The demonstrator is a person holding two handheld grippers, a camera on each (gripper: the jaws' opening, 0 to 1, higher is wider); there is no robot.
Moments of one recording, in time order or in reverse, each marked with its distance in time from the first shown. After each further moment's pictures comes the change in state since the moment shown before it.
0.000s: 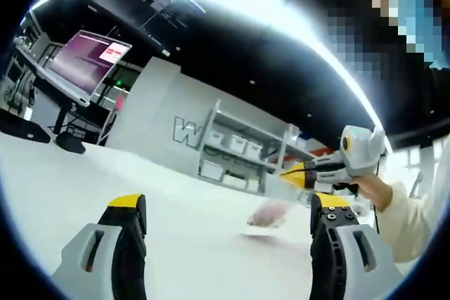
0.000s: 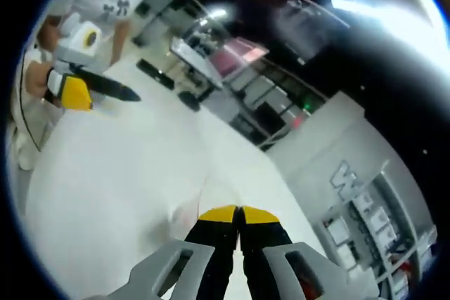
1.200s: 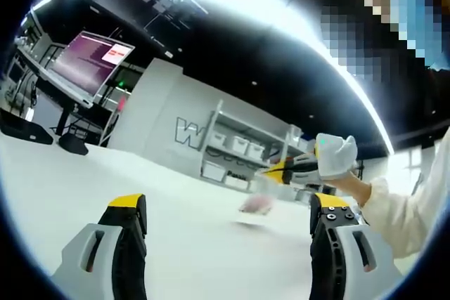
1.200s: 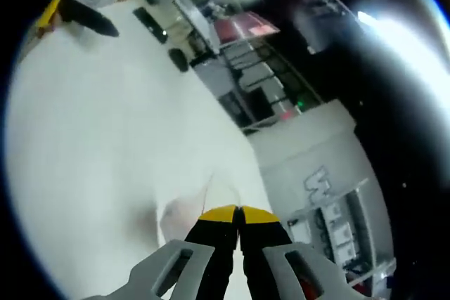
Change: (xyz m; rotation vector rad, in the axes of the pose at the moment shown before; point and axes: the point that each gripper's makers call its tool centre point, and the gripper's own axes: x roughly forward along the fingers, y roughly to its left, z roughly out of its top) left arm -0.004 0.009 0.004 -0.001 -0.006 0.012; right arm 0.050 -0.042 -0.025 -0.229 0.131 -0.108
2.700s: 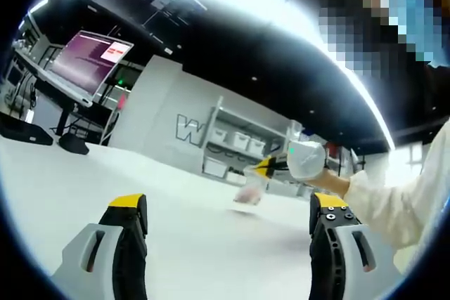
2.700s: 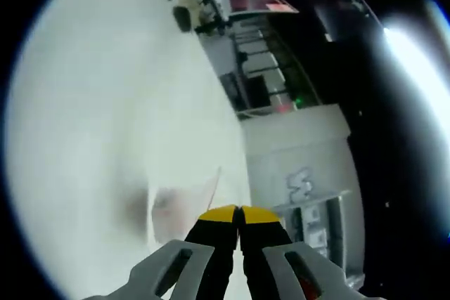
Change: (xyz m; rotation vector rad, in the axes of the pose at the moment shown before) left arm 0.001 0.004 -0.001 0.018 0.026 0.006; right arm 0.056 -0.028 -0.037 -0.196 0.100 -0.070
